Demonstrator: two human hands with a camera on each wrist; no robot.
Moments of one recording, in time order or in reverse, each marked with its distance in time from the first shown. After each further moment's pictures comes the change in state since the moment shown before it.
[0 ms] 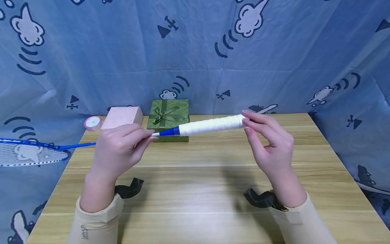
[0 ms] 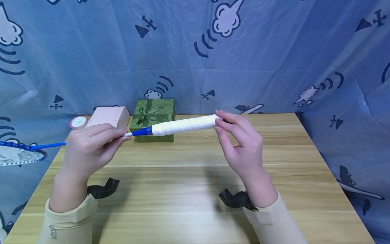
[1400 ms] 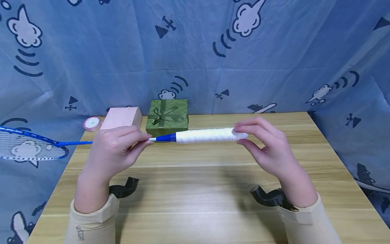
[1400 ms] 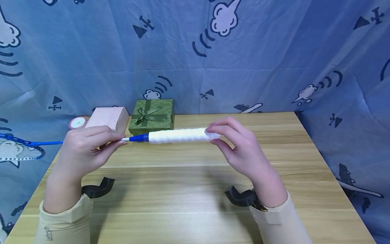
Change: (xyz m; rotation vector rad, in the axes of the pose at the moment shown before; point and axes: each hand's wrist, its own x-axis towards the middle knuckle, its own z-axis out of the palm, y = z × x) left_hand -0.003 -0.009 -0.005 -0.087 -0.047 0.025; right_hand 0.006 0.008 -0.020 0.110 -0.386 -0.125
